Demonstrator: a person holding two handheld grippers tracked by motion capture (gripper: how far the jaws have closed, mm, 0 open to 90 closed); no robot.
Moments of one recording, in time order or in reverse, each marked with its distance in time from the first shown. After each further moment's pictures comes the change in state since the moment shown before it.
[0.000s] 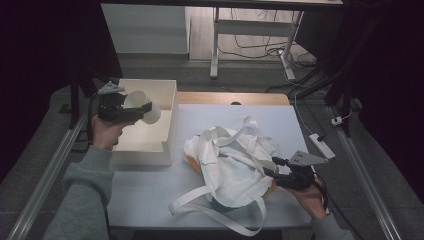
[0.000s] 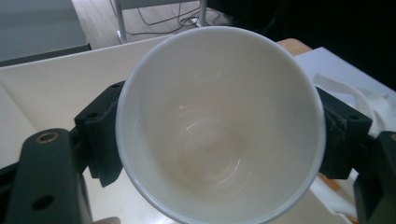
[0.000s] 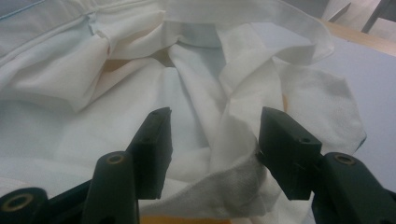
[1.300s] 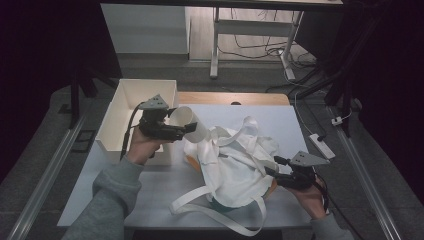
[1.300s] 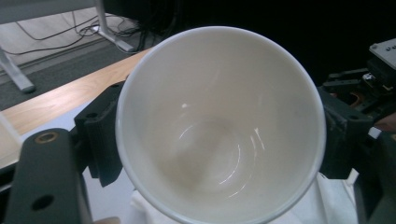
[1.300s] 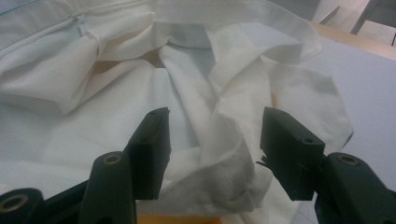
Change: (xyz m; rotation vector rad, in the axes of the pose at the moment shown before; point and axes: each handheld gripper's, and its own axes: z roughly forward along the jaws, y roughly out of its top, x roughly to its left) left arm -0.107 0.002 0.030 0.010 -0.354 0.152; right arm -0.003 -0.004 -0.001 -0.018 -0.029 0.006
